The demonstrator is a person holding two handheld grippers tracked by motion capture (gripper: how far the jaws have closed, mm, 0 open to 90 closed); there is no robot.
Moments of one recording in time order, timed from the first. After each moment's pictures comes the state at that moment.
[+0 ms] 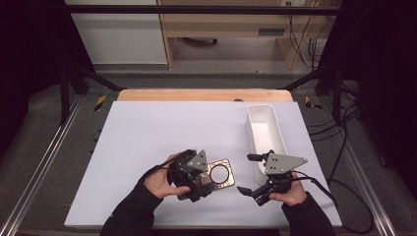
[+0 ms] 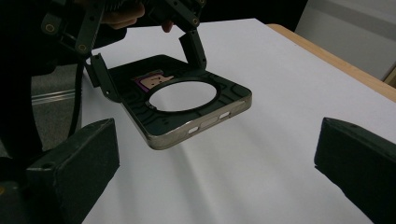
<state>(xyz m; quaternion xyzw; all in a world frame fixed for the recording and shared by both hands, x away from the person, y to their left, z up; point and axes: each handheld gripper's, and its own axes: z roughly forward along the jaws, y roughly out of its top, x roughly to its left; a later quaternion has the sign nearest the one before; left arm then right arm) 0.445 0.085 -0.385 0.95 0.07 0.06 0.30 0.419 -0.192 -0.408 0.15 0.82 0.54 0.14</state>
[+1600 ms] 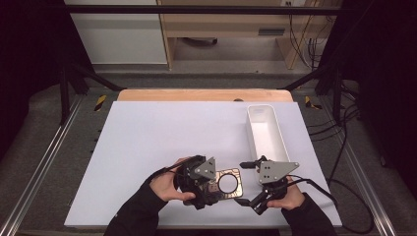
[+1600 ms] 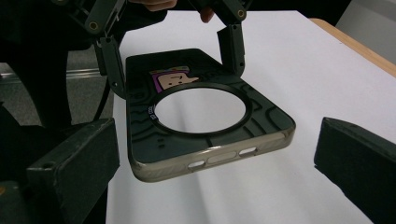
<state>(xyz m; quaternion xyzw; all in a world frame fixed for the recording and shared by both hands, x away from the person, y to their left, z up) 0.431 0.067 -0.383 0.95 0.02 0.04 0.31 0.411 -0.180 -0.414 0.08 0.84 0.52 0.11</state>
